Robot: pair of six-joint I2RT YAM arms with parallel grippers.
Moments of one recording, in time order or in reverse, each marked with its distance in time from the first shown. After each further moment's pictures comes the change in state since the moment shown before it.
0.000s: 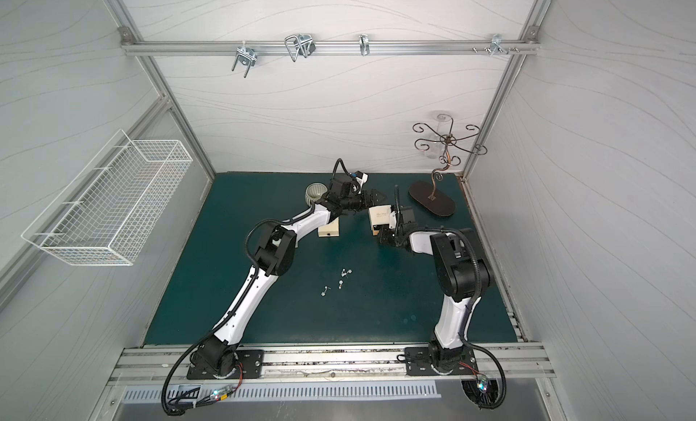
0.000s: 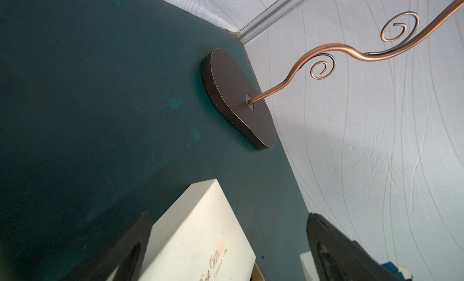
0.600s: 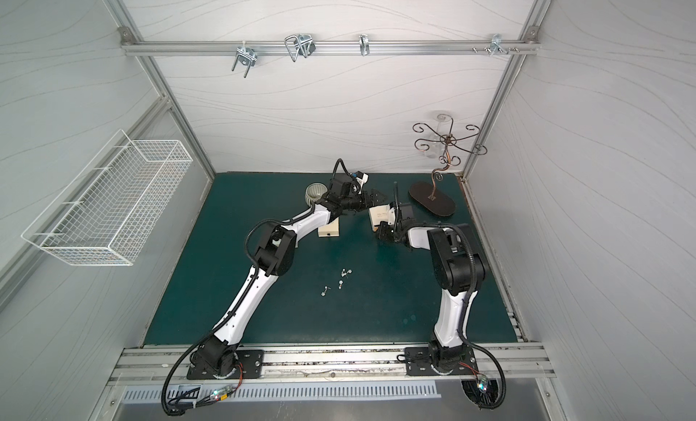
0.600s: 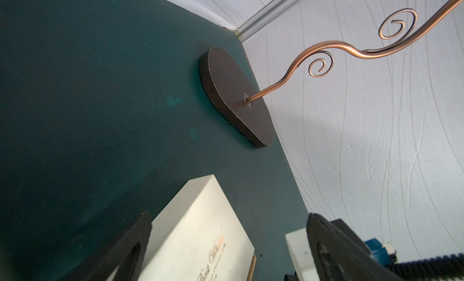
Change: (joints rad) left arm 0.000 0.000 0.000 0.000 0.010 0.000; right arm -0.007 0.061 0.070 -0.005 -0.017 0.000
